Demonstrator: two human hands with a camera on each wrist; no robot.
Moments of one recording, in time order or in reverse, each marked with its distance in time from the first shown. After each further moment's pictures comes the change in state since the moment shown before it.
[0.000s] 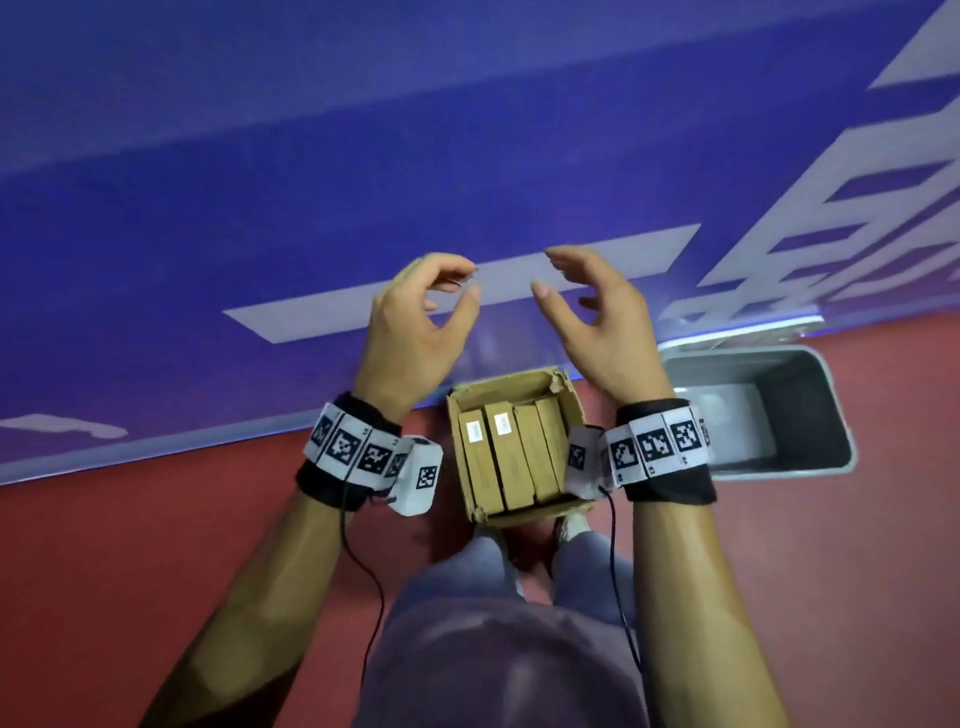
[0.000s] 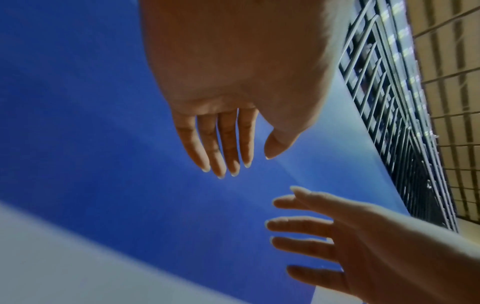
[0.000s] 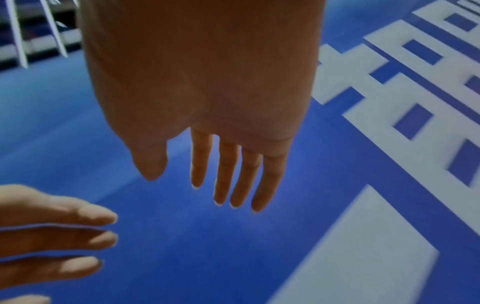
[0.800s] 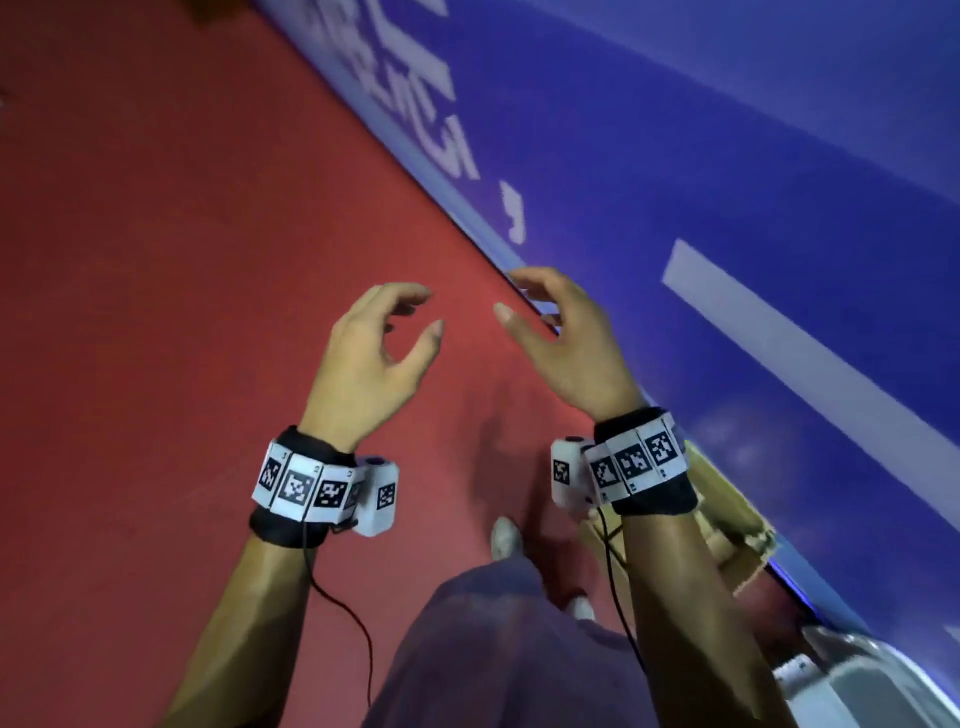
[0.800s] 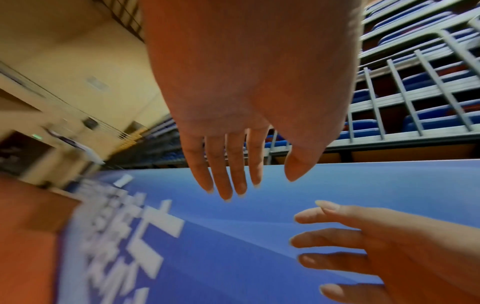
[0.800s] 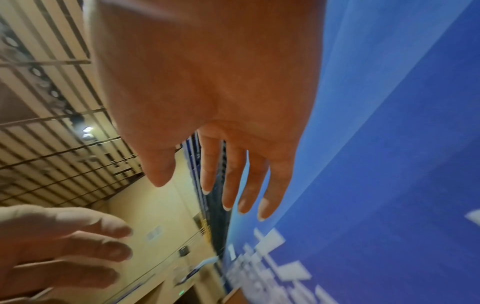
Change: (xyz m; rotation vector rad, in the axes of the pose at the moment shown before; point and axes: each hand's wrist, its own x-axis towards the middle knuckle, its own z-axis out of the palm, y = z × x) left_hand -0.370 0.179 -0.182 0.573 0.808 -0.570; right_hand -0.193 -0.224 0.109 0.331 -1.095 -0.543
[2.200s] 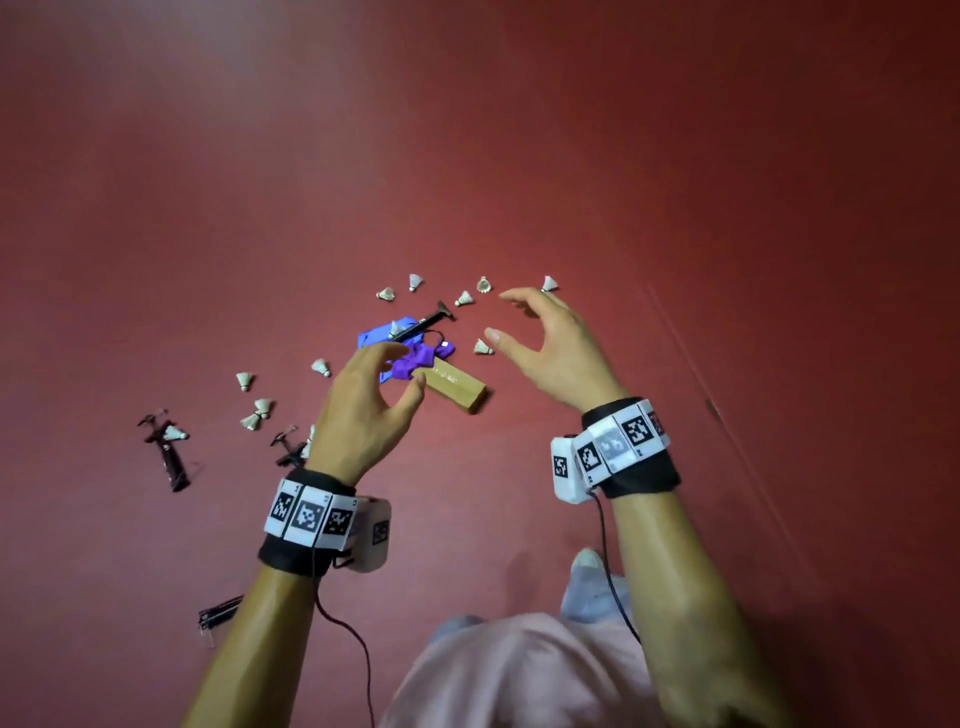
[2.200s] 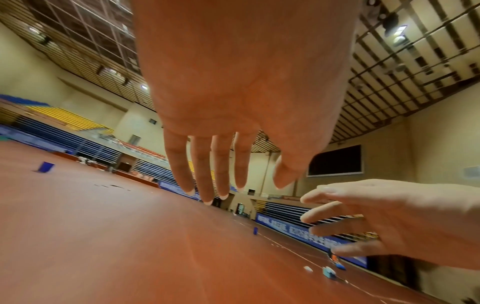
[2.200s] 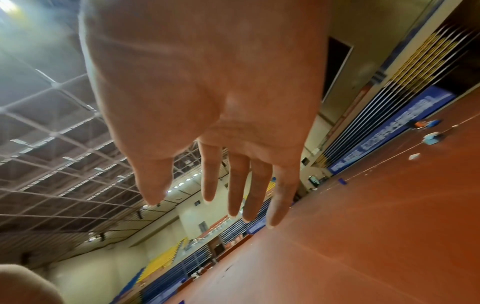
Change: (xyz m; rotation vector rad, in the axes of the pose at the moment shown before) left_hand -0.714 -0.334 -0.545 0.582 1.160 -1.634; right_hand -0.390 -0.421 1.008 0.254 -1.836 -0.763
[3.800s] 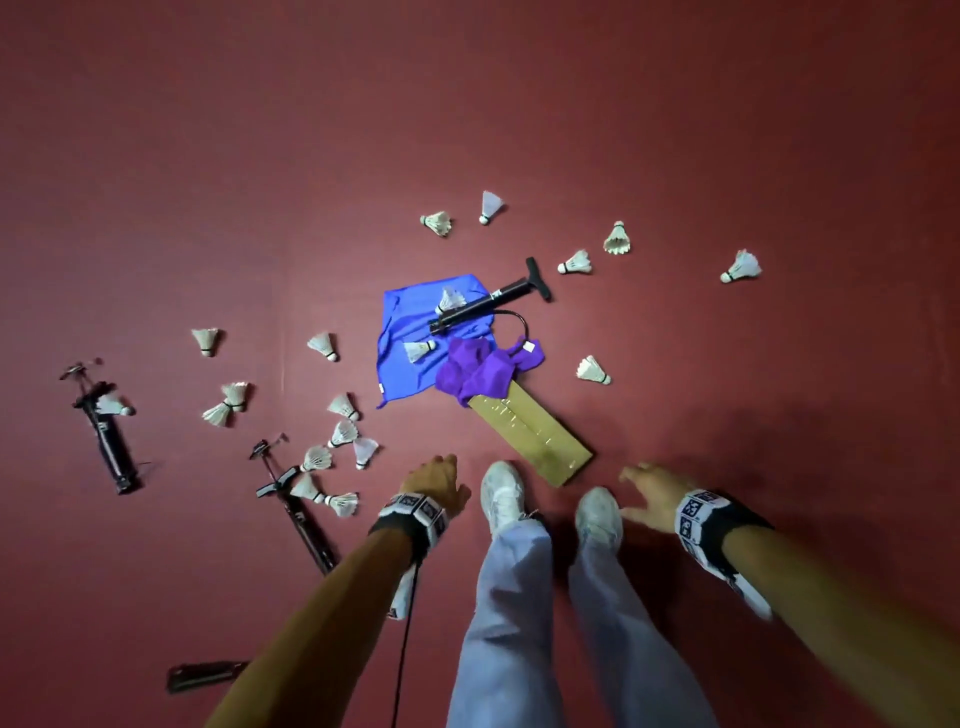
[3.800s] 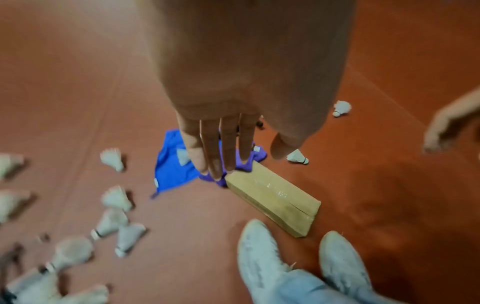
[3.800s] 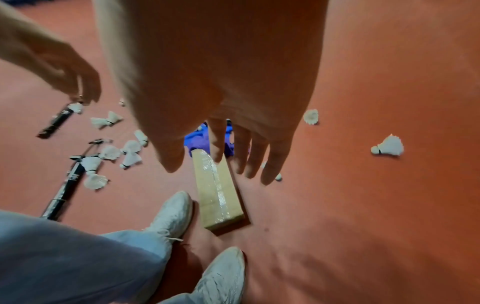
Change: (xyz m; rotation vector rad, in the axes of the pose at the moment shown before) left_hand 0.425 -0.621 0.388 0.478 -1.040 -0.583; right_hand 0.477 0.548 0.402 -0.715 -1.142 0.469
